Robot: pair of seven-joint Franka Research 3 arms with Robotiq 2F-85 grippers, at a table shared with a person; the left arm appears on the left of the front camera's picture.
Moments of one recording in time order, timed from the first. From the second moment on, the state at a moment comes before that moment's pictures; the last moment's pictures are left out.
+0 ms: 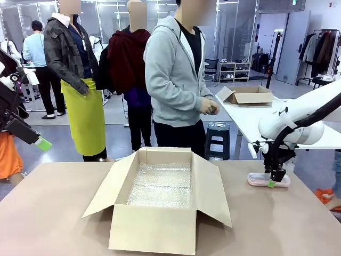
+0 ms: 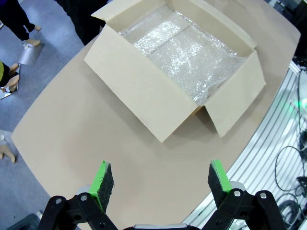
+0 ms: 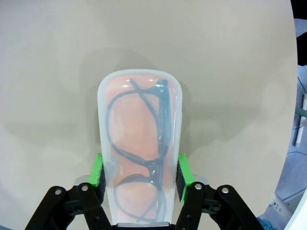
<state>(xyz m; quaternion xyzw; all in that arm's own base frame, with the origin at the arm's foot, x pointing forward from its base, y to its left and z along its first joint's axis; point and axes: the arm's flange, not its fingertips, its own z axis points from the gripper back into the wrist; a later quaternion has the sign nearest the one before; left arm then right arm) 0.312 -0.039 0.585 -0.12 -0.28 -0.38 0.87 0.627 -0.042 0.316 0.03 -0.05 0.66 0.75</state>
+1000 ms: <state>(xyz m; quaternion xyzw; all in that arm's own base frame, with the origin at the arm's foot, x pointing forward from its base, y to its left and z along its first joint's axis) 0.312 -0.039 0.585 -0.12 -0.28 -0.38 0.87 0.601 -0.023 0.445 0.05 -0.05 0.68 0.73</state>
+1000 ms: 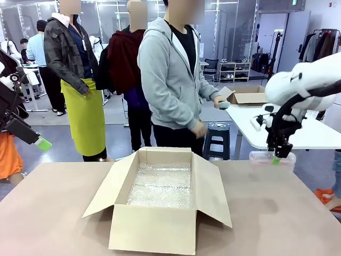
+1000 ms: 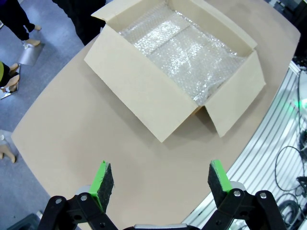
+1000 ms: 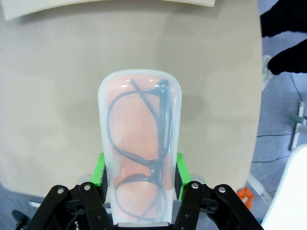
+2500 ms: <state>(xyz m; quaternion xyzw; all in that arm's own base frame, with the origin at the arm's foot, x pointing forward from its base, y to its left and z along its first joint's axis) 0.312 -0.040 0.585 -0.12 -0.28 -0.38 0.87 0.598 0.098 0.485 0.05 -0.08 0.70 0.70</state>
